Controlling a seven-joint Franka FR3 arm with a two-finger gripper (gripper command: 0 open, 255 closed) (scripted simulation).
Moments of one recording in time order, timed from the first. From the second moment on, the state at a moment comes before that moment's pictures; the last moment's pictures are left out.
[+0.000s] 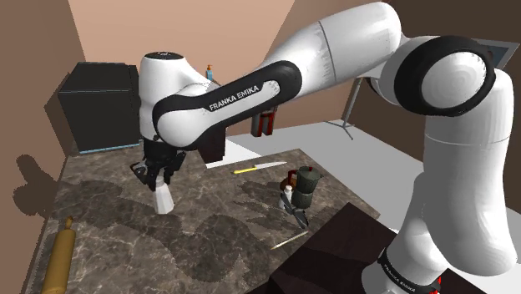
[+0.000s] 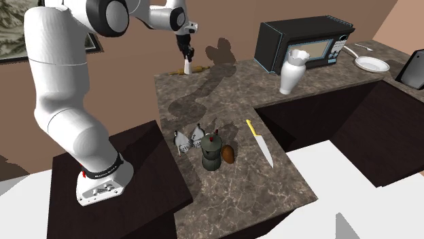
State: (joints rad) arm 0.48 0.41 0.19 -1.70 -0.10 2.26 0.51
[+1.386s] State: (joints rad) arm 0.57 0.65 0.18 -1.56 -0.16 2.36 0.61
